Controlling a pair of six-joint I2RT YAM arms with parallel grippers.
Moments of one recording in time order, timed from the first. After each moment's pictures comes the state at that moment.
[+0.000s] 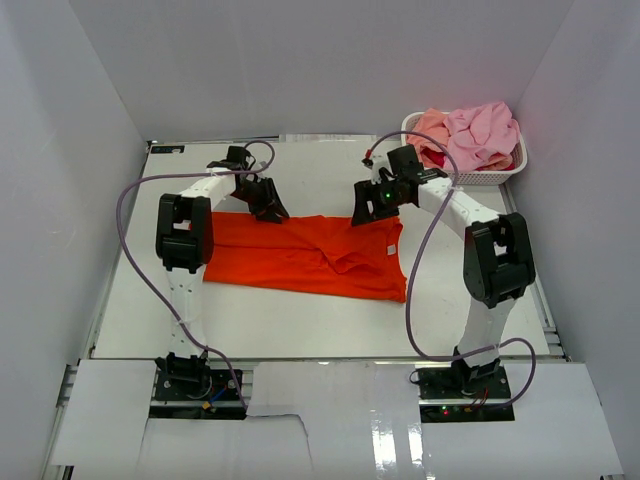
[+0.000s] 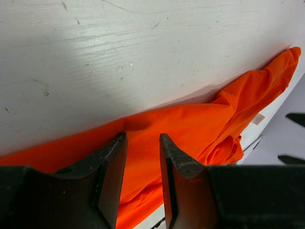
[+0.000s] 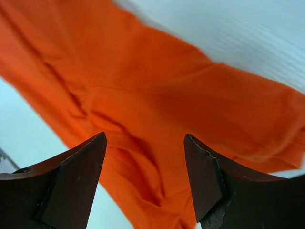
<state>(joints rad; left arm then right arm) -0.15 2.30 1.79 -0.70 0.59 -0.43 0.39 1.86 1.44 -0.54 -0.50 0.03</state>
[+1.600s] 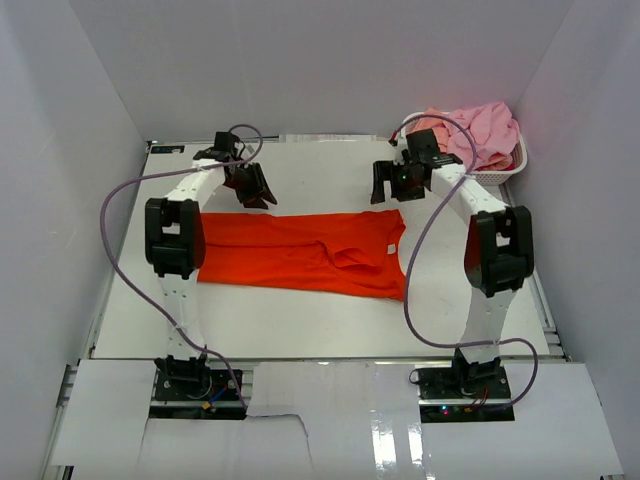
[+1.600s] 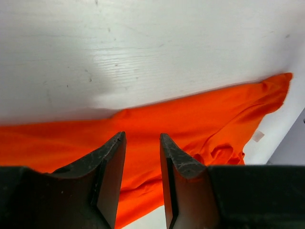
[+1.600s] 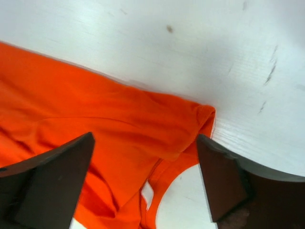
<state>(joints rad) -0.12 2.23 1.82 -0.73 0.47 -0.44 0.26 2.00 1.60 -0.58 -0.27 0.07</state>
